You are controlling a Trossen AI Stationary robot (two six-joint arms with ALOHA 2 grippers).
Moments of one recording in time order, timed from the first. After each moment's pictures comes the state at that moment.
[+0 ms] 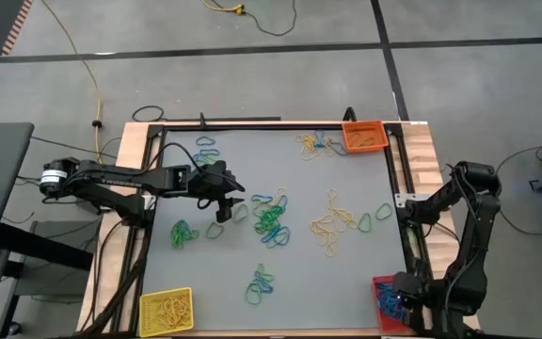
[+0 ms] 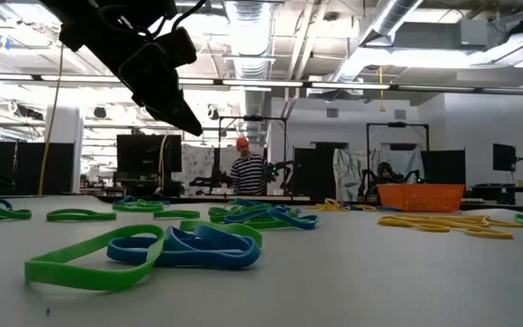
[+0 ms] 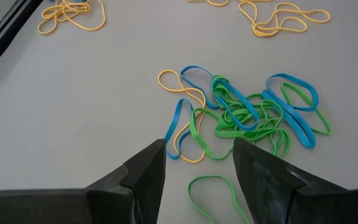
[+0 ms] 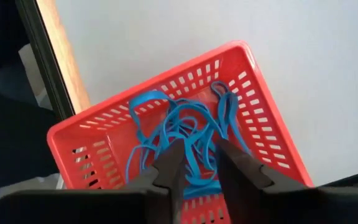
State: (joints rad) left arm 0.12 1.23 0.69 -0.17 -0.07 -0.03; right arm 1.37 1.51 1.05 -1.02 0.36 1.70
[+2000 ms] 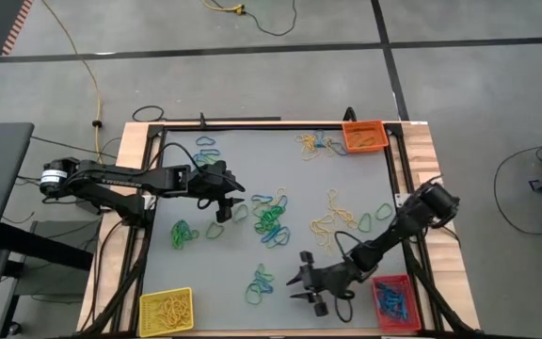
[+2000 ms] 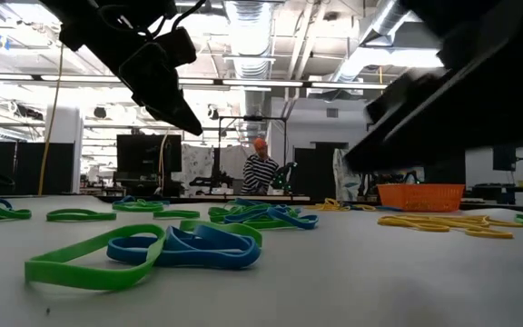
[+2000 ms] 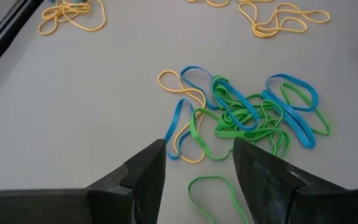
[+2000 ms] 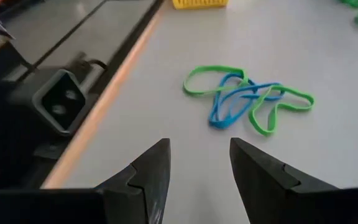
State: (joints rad) left arm 0.12 1.23 0.69 -0.17 -0.07 -0.03; right arm 0.63 1.92 0.82 0.63 0.30 0.28
